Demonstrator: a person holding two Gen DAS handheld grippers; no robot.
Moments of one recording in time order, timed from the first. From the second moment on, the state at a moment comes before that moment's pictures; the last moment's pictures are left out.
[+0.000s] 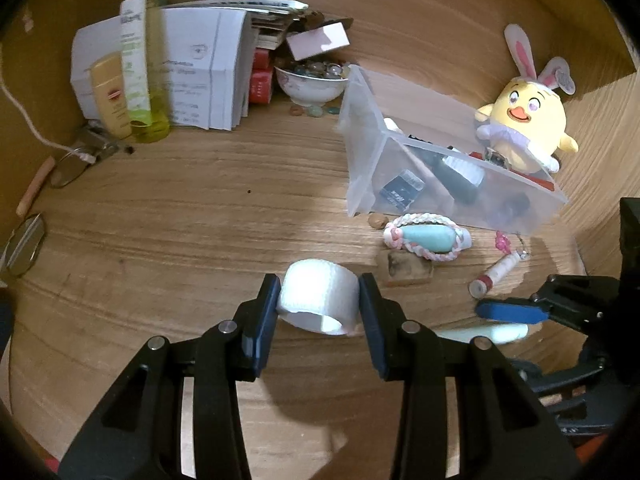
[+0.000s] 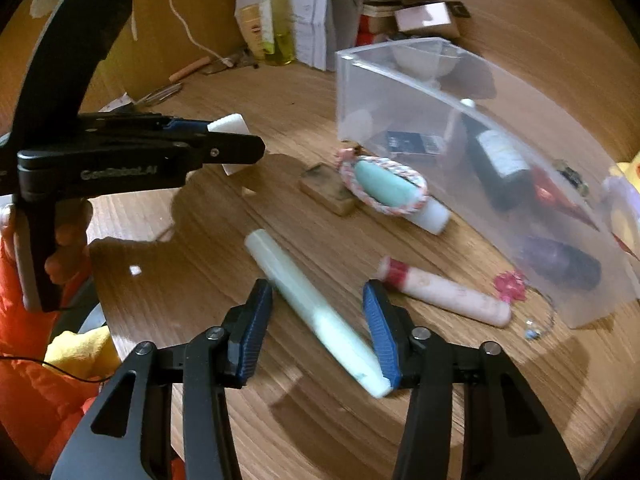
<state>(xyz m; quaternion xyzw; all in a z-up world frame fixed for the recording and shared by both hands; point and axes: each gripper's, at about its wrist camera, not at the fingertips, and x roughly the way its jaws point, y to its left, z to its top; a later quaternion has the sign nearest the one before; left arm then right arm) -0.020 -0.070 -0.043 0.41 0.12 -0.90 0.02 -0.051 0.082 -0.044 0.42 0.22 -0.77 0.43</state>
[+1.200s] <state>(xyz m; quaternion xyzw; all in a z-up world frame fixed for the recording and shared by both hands) -0.034 -0.020 0.032 0.32 0.09 -0.94 0.00 -0.083 0.162 0.049 0.30 0.07 -0.87 0.38</state>
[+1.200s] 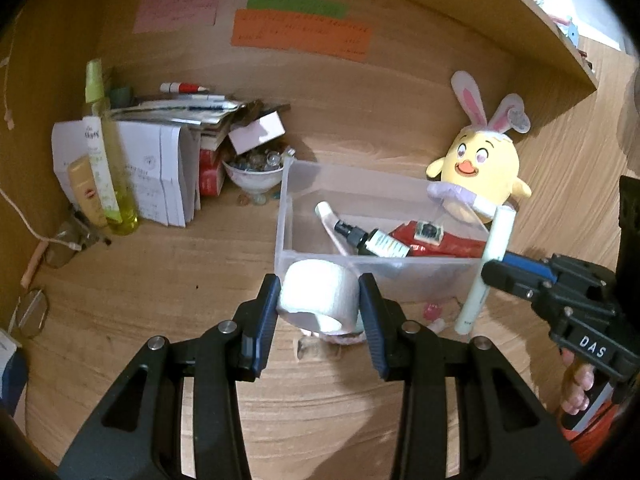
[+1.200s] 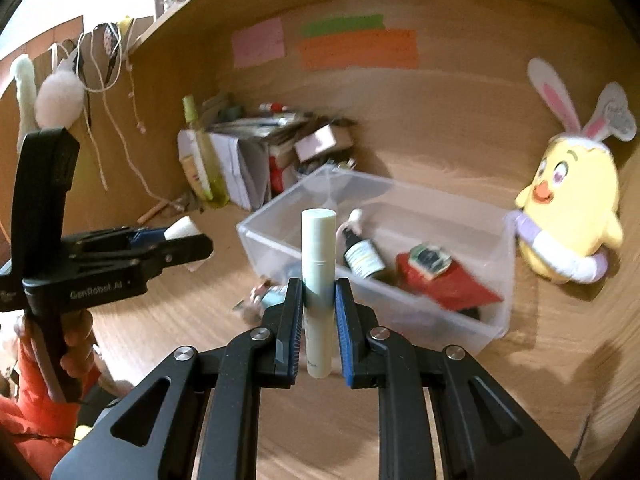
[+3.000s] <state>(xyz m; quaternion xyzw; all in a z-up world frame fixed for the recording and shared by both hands) -0.149 -0.010 0.000 0.38 0.09 -0.92 -0.05 -0.201 0.166 0.025 0.32 0.14 -0.91 0.20</state>
